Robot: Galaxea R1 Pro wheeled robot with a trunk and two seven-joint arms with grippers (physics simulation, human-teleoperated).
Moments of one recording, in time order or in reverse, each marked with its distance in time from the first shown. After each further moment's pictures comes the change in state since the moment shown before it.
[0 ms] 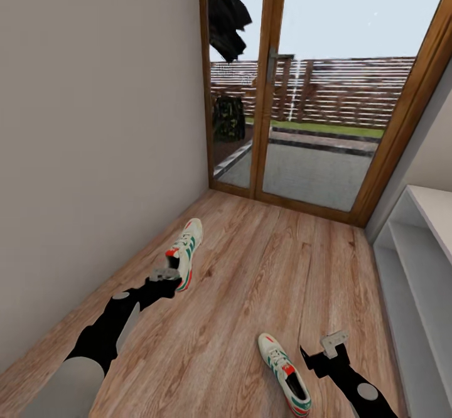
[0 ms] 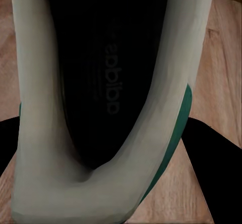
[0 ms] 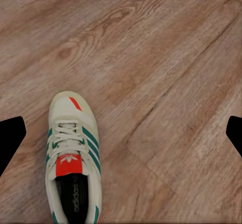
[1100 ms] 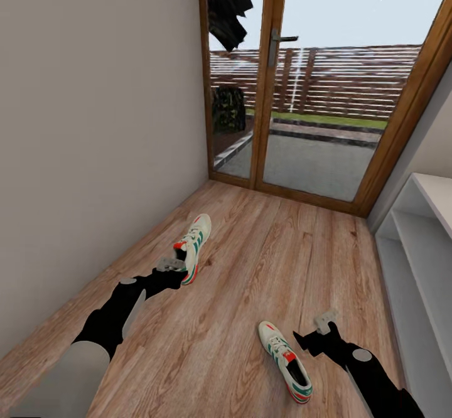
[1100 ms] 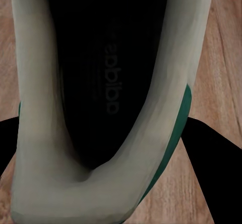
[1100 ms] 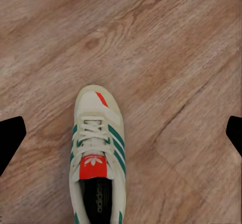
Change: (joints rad) left arm -0.064 -0.002 -0.065 -0.005 0.001 0.083 -0.011; right arm -0.062 -0.009 -0.001 -0.137 0.004 0.225 0.182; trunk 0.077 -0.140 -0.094
